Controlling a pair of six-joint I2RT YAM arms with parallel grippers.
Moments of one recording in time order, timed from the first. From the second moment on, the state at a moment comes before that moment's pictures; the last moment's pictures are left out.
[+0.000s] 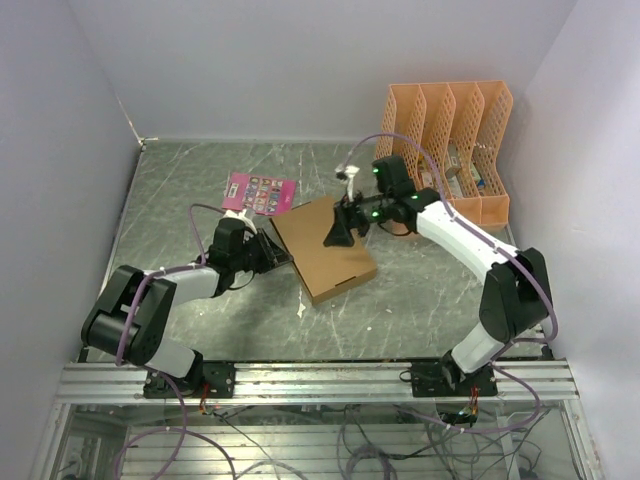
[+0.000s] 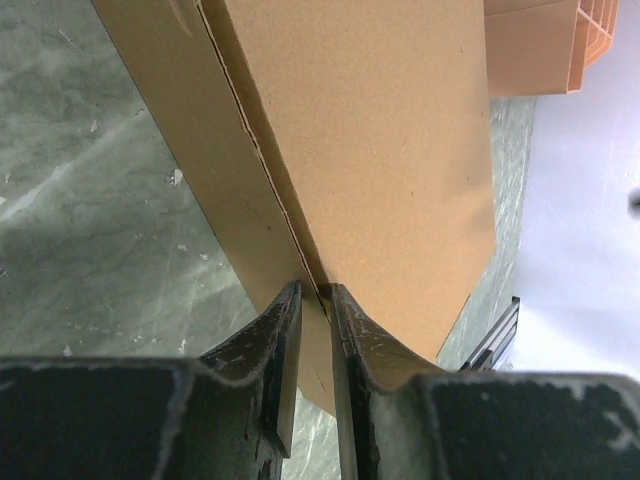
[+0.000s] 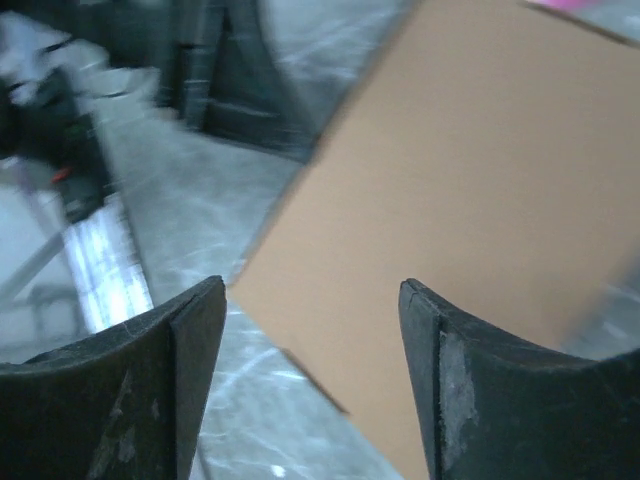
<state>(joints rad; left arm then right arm) -0.38 1.47 0.50 0.40 0.39 -0.86 0.52 1.64 1.29 -0.46 -0.79 -0.13</state>
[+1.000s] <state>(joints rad) -0.38 1.52 0.59 0.32 0.41 -0.80 0.44 1.63 1.21 -0.38 -0.52 -0.02</state>
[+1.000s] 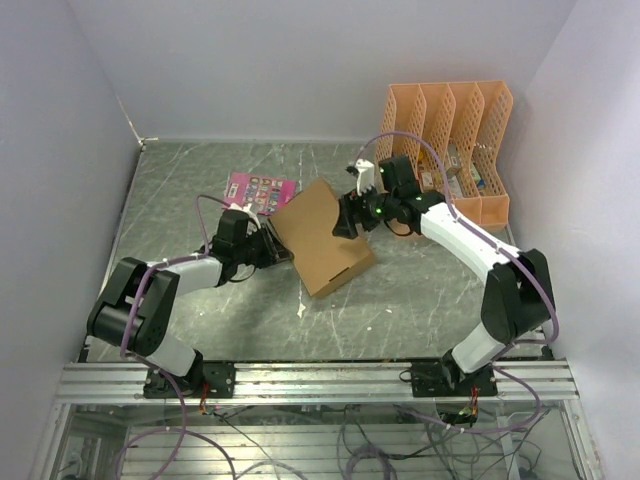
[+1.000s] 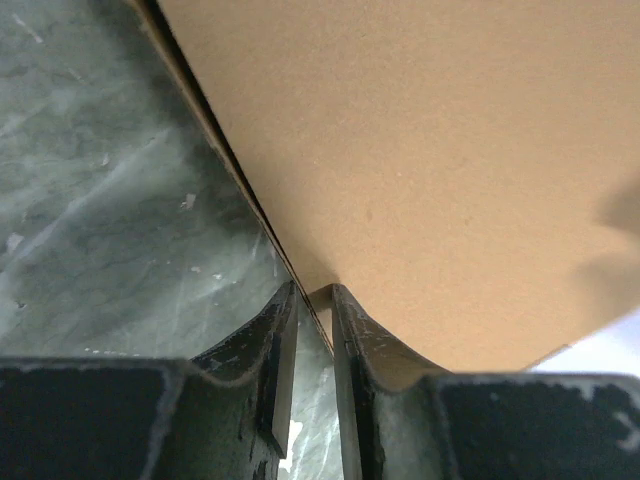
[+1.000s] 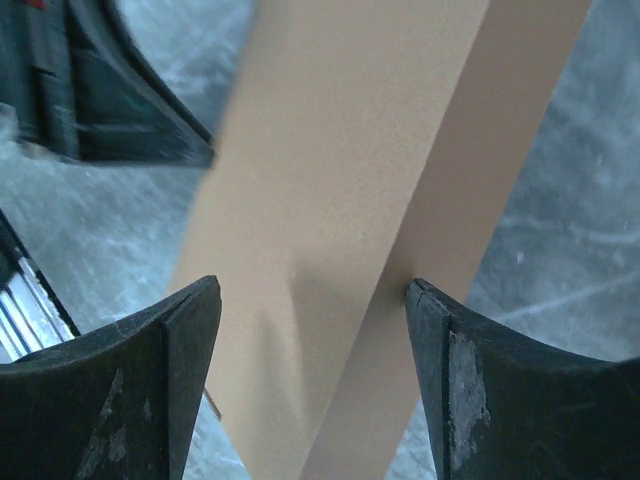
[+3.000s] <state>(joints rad) -0.46 1.71 0.78 0.33 0.33 -0.87 0.28 1.86 1.31 -0.37 -0.61 -0.16</state>
